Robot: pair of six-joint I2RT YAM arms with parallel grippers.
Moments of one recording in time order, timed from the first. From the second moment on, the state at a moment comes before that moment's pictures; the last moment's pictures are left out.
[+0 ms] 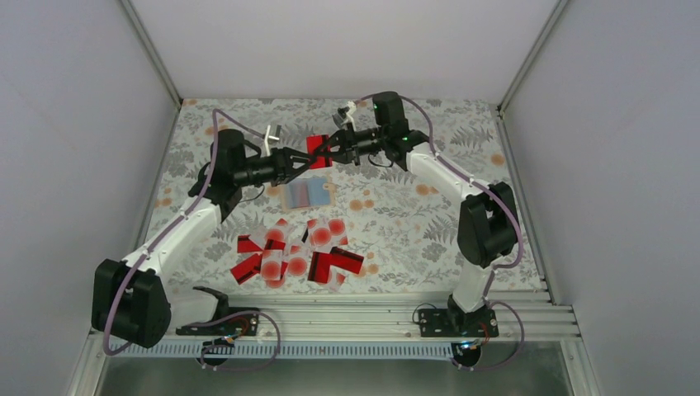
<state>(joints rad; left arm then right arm) -0.30 1.23 0.87 0.07 0.88 -0.97 0.50 1.83 1.49 -0.12 -1.22 0.98</state>
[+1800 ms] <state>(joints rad) -0.16 1.77 1.04 -0.57 0.75 -0.30 0.42 1.89 1.39 -0.61 -0.89 0.52</state>
